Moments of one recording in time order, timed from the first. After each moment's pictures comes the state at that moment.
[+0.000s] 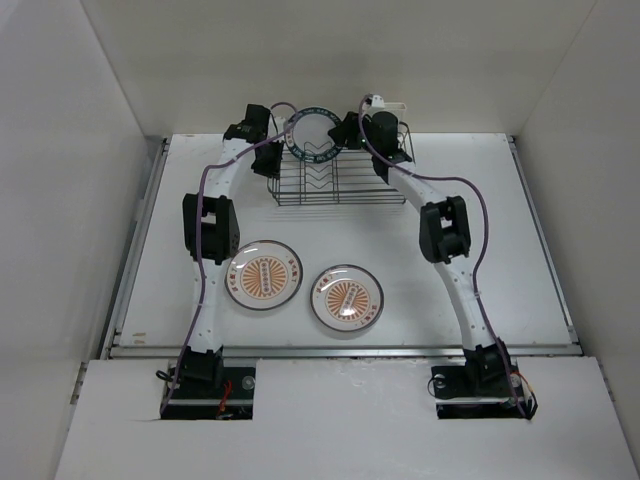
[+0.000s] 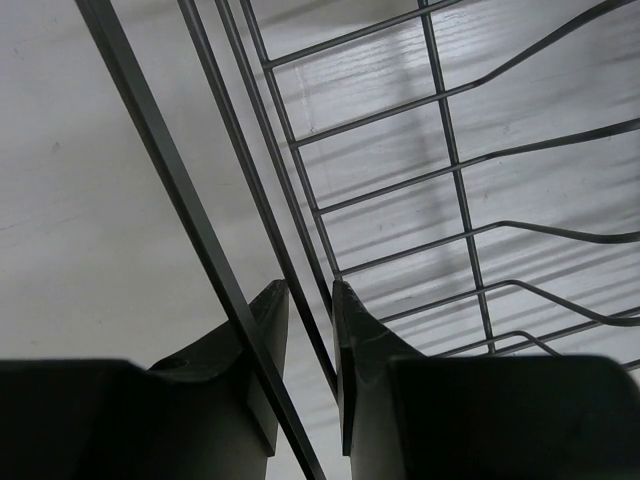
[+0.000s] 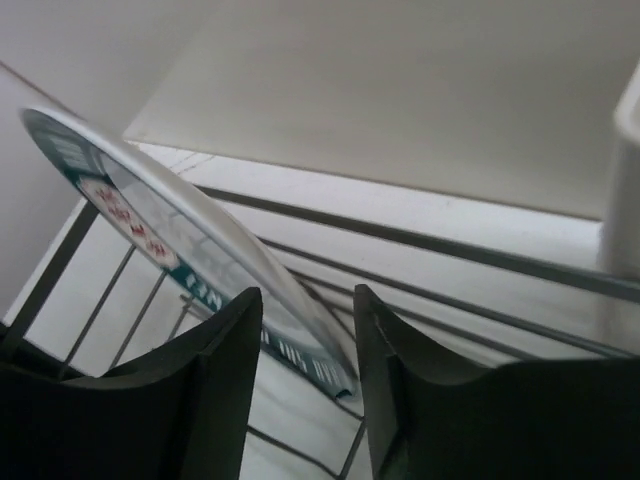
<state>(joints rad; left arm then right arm) -0.19 2.47 2.35 -0.89 0.13 0.04 0.34 2.73 2.44 0.19 -0.29 0.45</state>
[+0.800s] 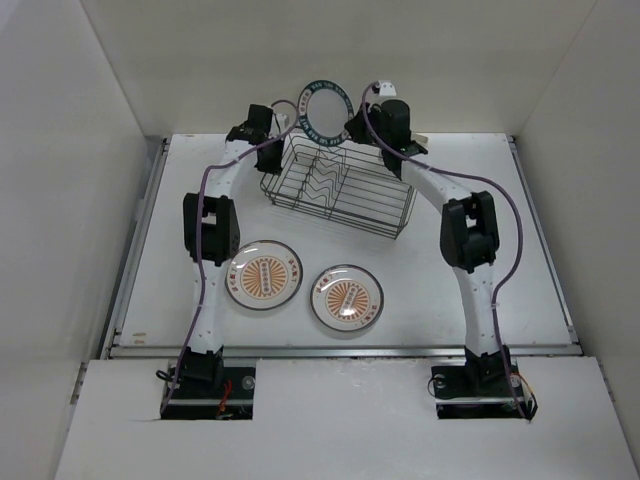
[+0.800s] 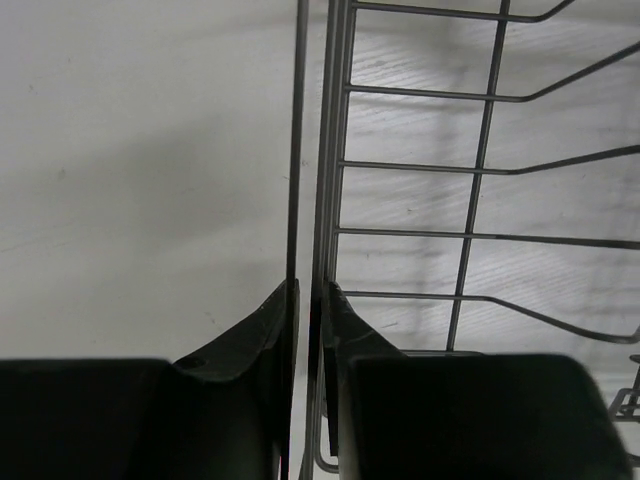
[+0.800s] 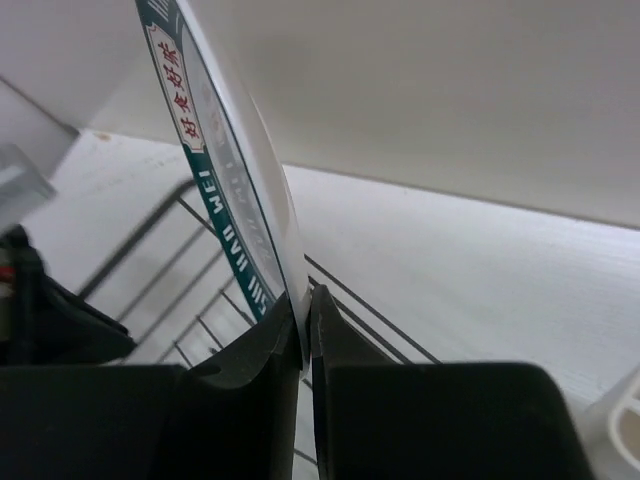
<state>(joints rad) -0.20 2.44 2.29 -0.80 0.11 0.02 0.35 2.38 2.05 0.14 -0.18 0.31</state>
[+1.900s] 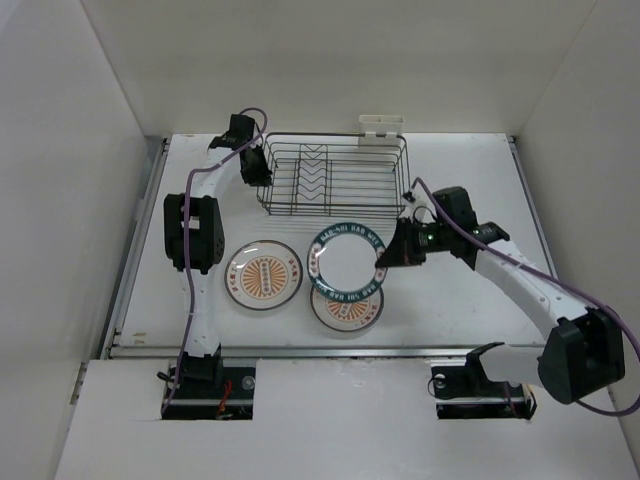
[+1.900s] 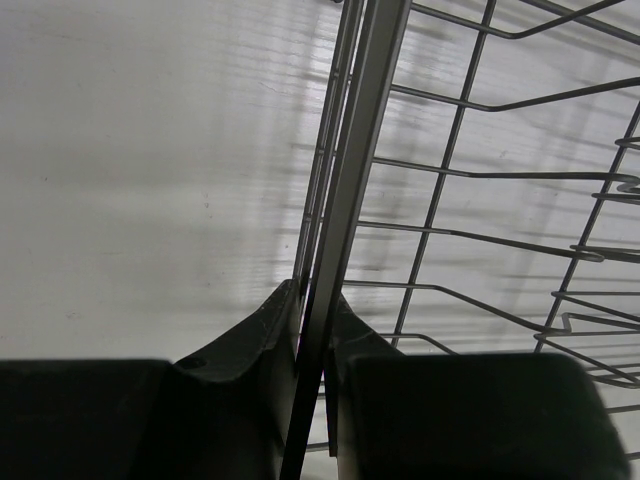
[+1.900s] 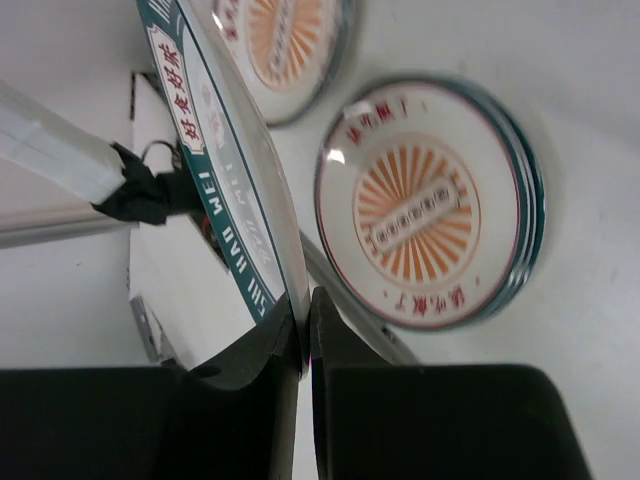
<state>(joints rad) -0.14 2.24 1.96 -0.71 0.13 -0.42 0.35 1.29 1.00 -0.47 -0.77 0.44</state>
